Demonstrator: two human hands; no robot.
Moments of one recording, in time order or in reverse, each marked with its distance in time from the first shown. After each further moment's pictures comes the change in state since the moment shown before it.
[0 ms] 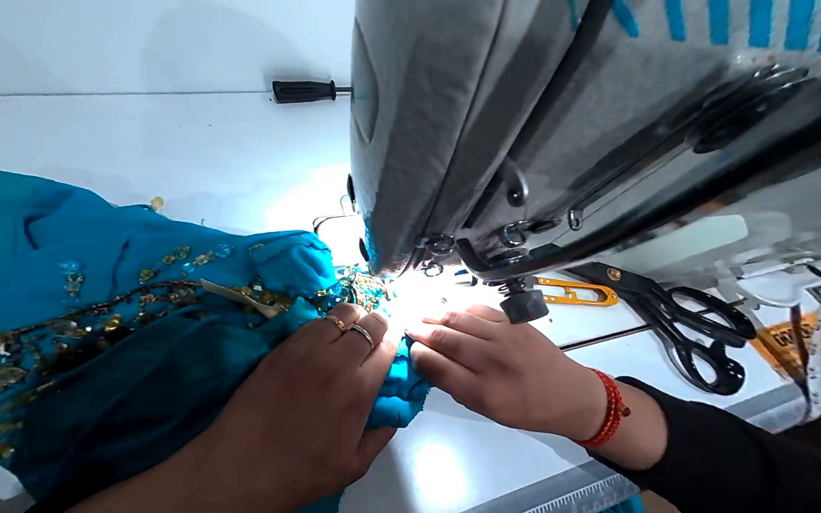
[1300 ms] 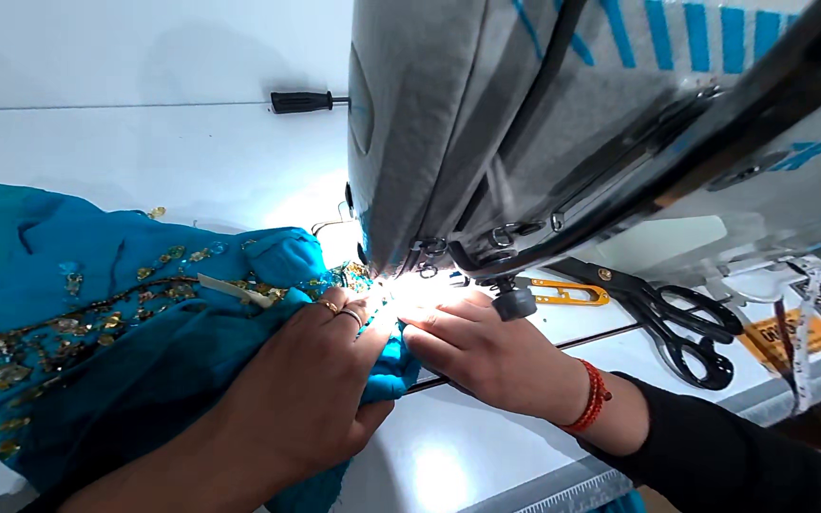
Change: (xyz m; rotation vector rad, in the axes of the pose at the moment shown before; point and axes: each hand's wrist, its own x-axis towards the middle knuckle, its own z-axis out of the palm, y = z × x) left_hand 0.007 -0.008 0.002 -0.008 -0.050 -0.076; right_hand 0.003 0.005 0.005 -0.032 0.012 0.056
